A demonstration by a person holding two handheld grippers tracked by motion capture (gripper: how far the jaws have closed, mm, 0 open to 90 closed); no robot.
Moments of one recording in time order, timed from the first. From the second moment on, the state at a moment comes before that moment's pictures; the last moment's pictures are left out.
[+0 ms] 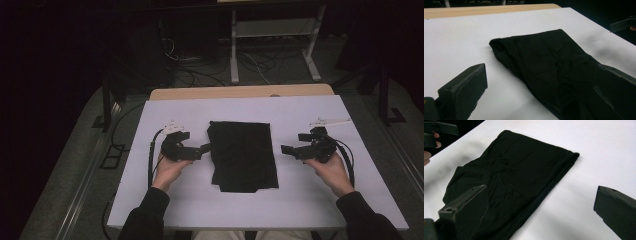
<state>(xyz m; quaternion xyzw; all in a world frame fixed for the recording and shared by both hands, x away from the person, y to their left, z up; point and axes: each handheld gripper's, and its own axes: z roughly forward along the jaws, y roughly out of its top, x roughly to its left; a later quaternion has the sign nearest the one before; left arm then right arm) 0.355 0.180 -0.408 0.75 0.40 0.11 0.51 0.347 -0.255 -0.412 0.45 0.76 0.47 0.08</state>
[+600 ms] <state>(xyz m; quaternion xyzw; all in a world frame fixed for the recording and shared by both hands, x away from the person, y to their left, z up) 0.313 0.188 -0.417 0.75 0.38 0.12 0.52 0.310 -0.257 -0.416 0.44 0.76 0.47 0.08</state>
